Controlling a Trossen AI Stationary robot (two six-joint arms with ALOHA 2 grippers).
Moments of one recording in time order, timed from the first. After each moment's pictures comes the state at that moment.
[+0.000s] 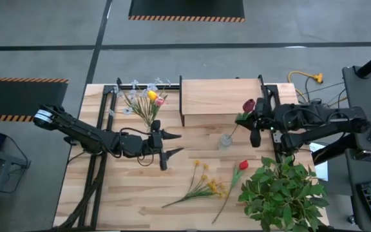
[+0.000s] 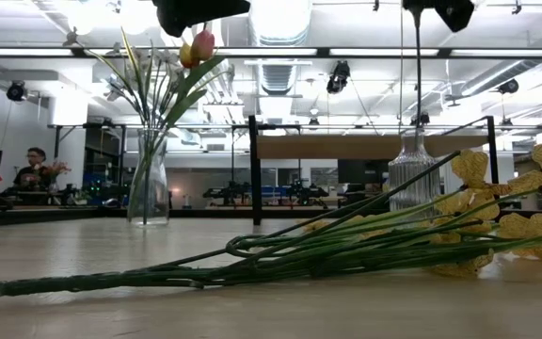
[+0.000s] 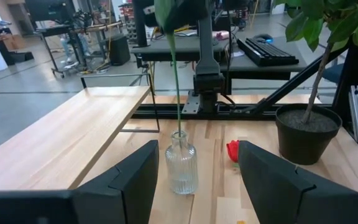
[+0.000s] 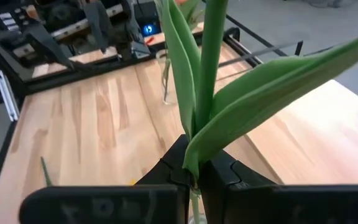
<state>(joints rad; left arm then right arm) -0.31 1.25 0.78 0.37 -0.52 0.00 0.12 0.82 0.96 -0.60 0.32 0.34</state>
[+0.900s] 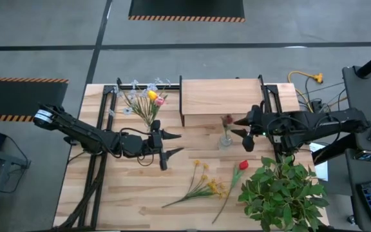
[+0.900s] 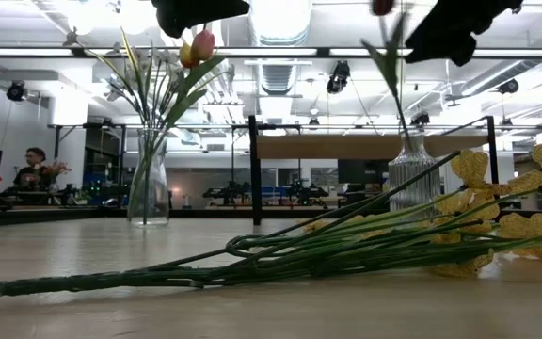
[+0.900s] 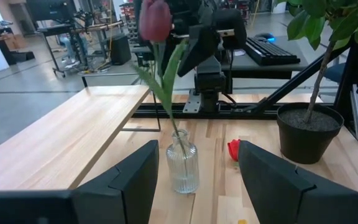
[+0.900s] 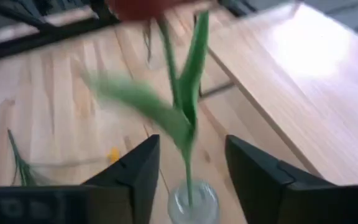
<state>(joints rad) -0.31 1.25 0.78 0.38 -0.53 0.00 0.12 0.83 0.81 -0.59 0.34 0.40</state>
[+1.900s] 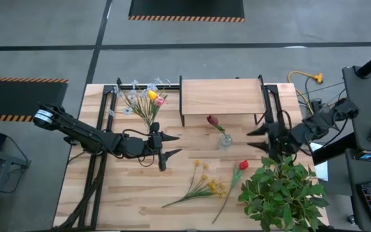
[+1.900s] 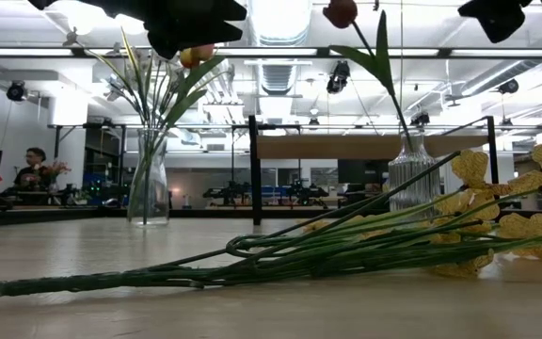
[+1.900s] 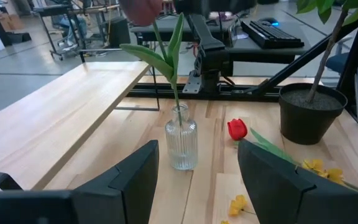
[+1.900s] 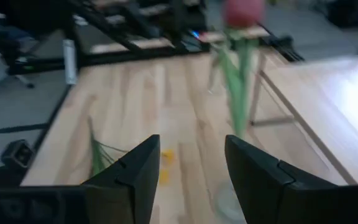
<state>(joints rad) -0.31 1.25 0.71 0.38 -0.53 -0.06 0.52 0.54 0.69 -0.55 0.50 0.33</state>
